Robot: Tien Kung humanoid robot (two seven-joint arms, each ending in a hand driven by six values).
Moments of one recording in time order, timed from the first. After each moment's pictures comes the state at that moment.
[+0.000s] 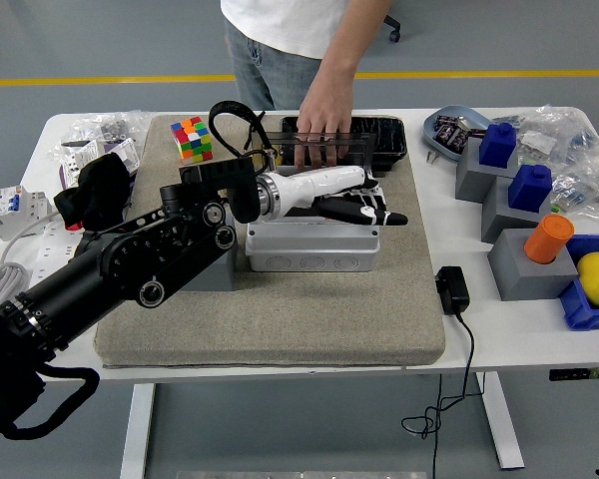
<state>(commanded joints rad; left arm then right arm) -0.88 0.00 -0.79 -0.98 1.59 -0.44 0.09 0.20 -0.16 1.17 0.18 -0.80 -0.18 -0.07</state>
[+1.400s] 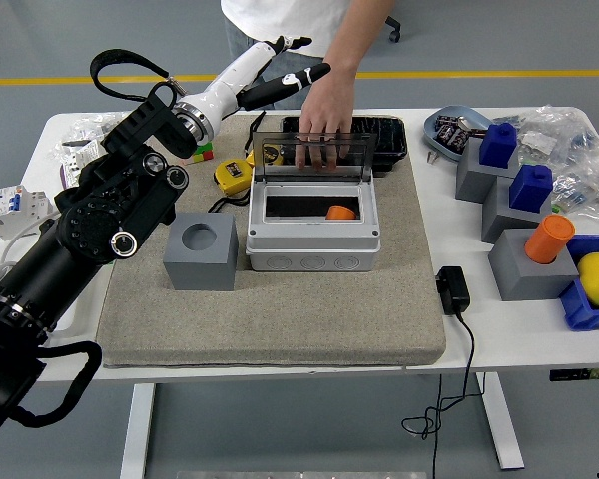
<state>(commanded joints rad) -0.89 0.00 -1.05 -0.79 1.84 -0.07 -0.07 0.19 -0.15 1.22 0.18 -0.82 -0.18 -0.07</state>
